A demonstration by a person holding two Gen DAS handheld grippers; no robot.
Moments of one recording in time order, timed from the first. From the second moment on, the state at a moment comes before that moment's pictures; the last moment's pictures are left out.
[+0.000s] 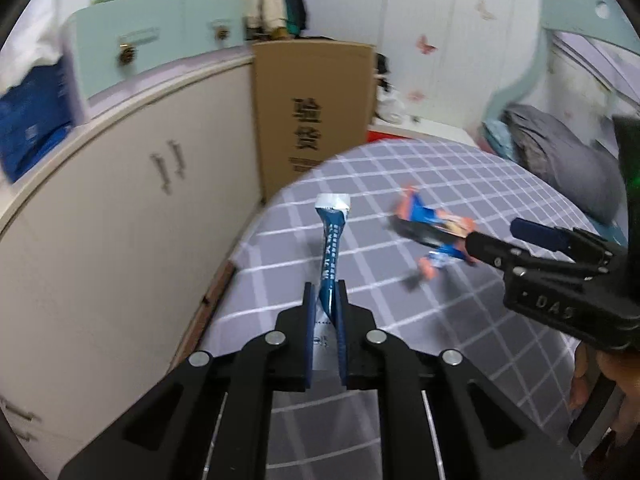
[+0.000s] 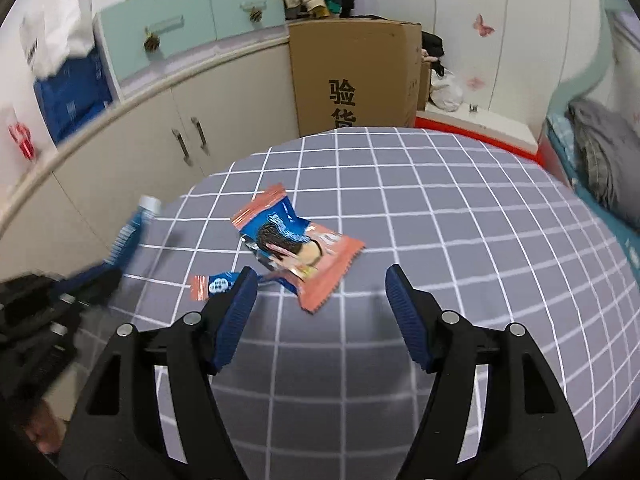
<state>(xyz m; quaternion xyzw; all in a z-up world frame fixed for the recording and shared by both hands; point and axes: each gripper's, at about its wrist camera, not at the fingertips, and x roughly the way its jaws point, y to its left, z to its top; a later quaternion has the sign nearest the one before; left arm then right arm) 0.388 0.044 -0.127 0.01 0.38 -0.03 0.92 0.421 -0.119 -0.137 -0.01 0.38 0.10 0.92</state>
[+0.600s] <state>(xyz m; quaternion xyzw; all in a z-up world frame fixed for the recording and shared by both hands) 0.351 0.132 -0.128 -0.06 0.38 -0.01 0.92 0.428 -0.072 -0.138 -0.06 0.39 0.11 0.91</state>
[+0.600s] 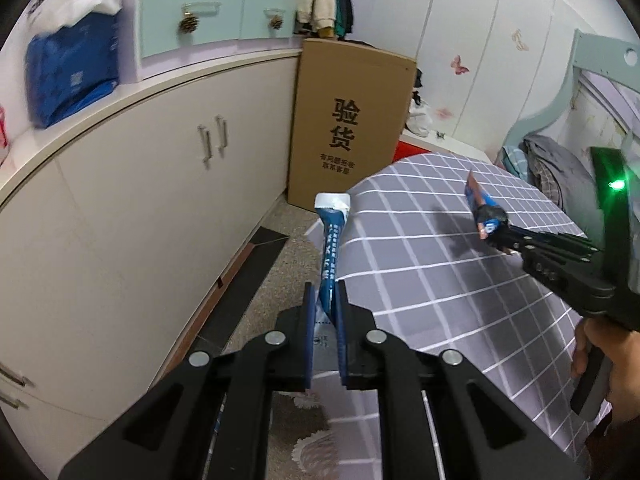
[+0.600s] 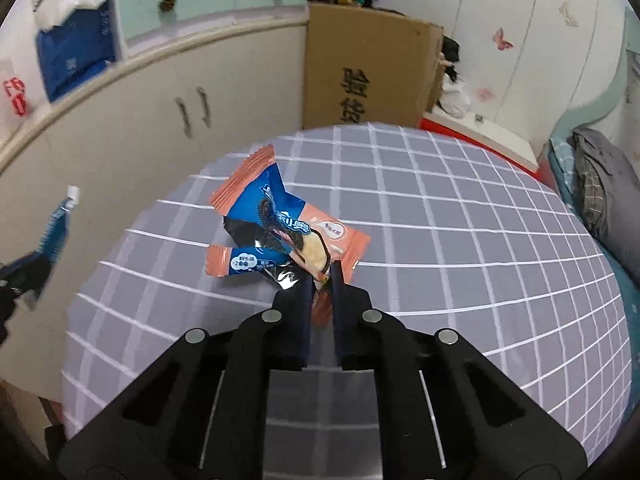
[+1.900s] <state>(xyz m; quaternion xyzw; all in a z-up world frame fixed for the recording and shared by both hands) 0.299 0.332 -0.345 -0.25 0.53 0.10 0.80 0.346 0.203 -0.310 -0.08 0.52 0.27 0.81</state>
